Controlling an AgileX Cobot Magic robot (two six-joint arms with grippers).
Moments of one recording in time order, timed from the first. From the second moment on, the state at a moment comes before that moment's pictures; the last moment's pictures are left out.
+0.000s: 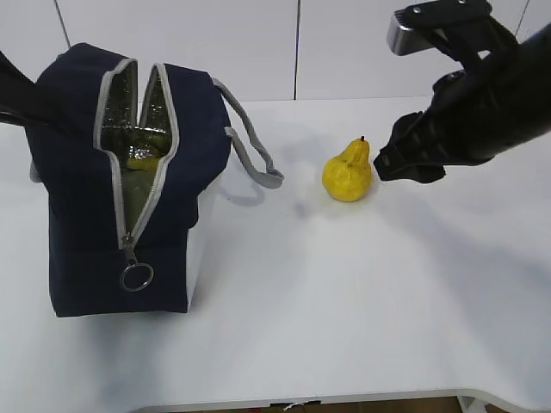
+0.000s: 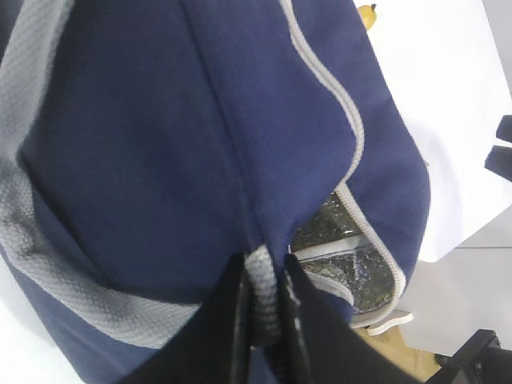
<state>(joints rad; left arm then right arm) 0.03 1.45 -1.20 -0.83 1.09 0.44 0.38 1.44 -1.07 0.17 0.59 -0.28</state>
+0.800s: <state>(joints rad) 0.03 1.45 -1.20 -0.83 1.09 0.44 0.37 1.35 -0.61 0.17 -0.25 -0.17</state>
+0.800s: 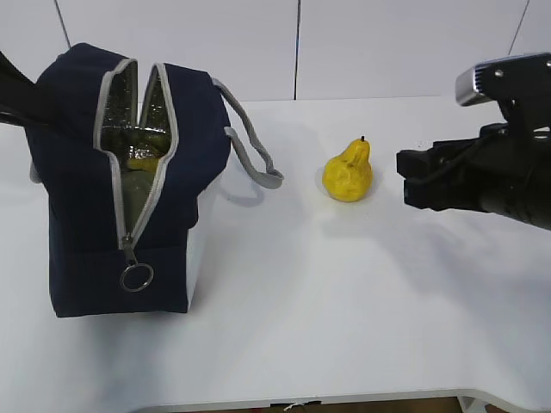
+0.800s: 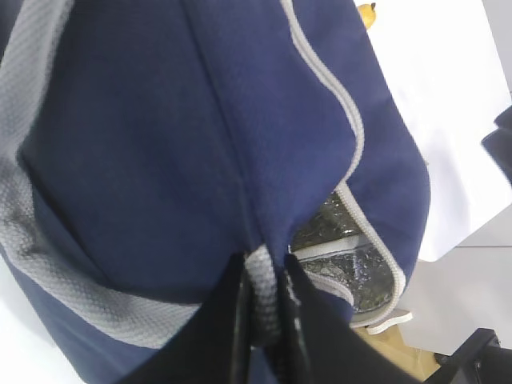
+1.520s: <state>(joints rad) 0.03 1.45 -1.20 -0.83 1.09 0.44 0.37 1.64 -0.61 0.17 -0.68 -0.08</state>
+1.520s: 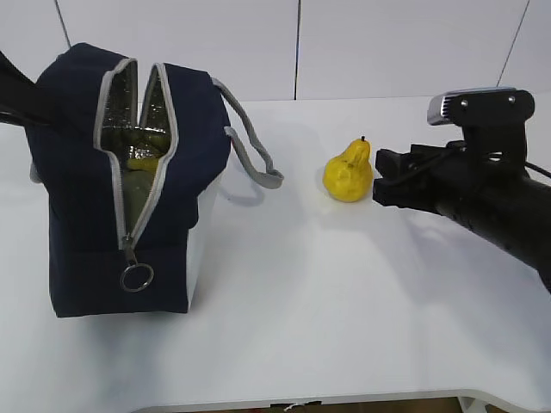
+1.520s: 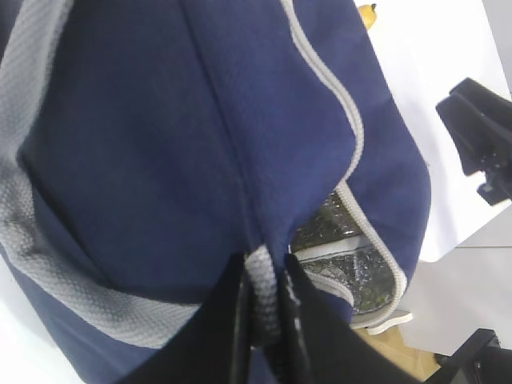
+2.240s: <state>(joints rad) 0.03 1.45 -1.20 -0.83 1.09 0.44 0.37 1.82 -0.74 0.17 -0.80 -0.08</state>
